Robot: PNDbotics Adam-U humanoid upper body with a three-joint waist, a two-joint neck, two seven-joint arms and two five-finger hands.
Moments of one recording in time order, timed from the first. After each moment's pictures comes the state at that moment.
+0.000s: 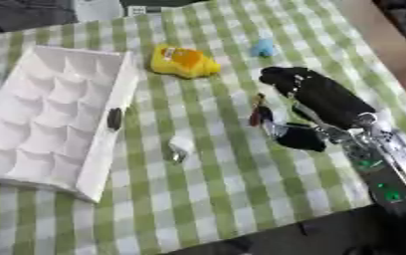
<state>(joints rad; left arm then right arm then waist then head) -0.30 0.20 0.14 -1.81 0.05 0.05 0.18 -0.11 -0.58 0.06 -1.92 0.89 -0.15 0.26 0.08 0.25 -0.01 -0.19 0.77</state>
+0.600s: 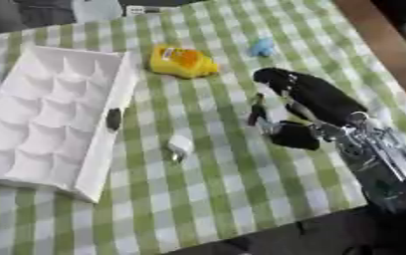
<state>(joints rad) -0.30 0.20 0.14 -1.81 0.06 0.05 0.18 -0.13 -0.58 0.08 -1.89 0.82 -0.14 0.27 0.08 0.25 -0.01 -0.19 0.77</state>
